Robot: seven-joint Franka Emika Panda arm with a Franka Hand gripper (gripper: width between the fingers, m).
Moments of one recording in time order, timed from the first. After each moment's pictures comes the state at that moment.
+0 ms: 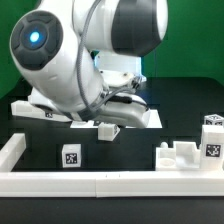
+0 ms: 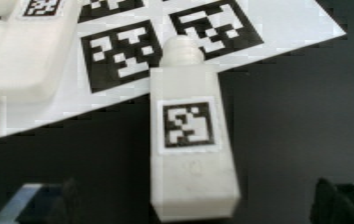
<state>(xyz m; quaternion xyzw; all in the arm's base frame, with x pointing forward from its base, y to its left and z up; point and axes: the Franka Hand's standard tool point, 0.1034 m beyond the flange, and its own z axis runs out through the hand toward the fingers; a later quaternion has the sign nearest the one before) 0.442 -0.057 0.025 -0.88 0.18 0.43 0.07</state>
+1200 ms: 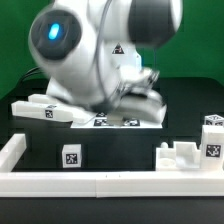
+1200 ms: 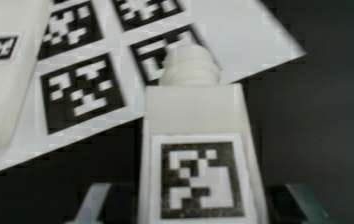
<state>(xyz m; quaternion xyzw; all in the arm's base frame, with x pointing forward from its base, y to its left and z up) 0.464 -0.009 0.086 -0.91 0.19 0.37 0.05</state>
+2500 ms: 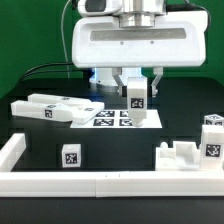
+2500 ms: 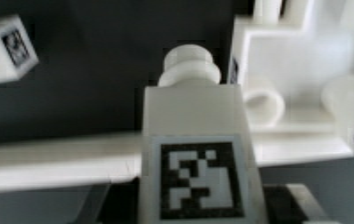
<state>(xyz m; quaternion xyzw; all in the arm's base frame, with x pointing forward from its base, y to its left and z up) 0.550 0.016 0.117 -0.98 0.06 -0.16 -0.01</state>
